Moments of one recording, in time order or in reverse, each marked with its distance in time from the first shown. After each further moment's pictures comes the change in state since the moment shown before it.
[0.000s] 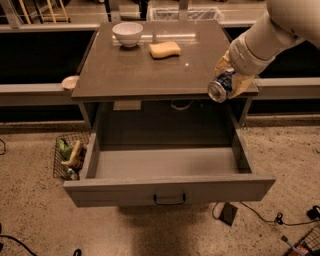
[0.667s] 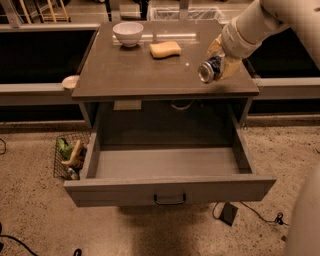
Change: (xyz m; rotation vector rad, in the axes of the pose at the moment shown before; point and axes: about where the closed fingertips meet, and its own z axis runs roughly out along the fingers) arm 0.031 -0.057 0.023 0.069 -0.049 0.128
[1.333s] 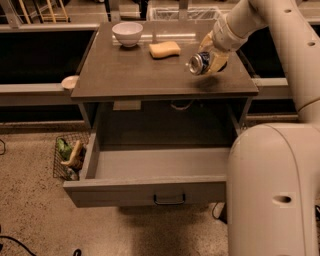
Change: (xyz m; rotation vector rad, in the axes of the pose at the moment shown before) arm 0.018 -0.041 0.049 -0.027 -0.107 0.175
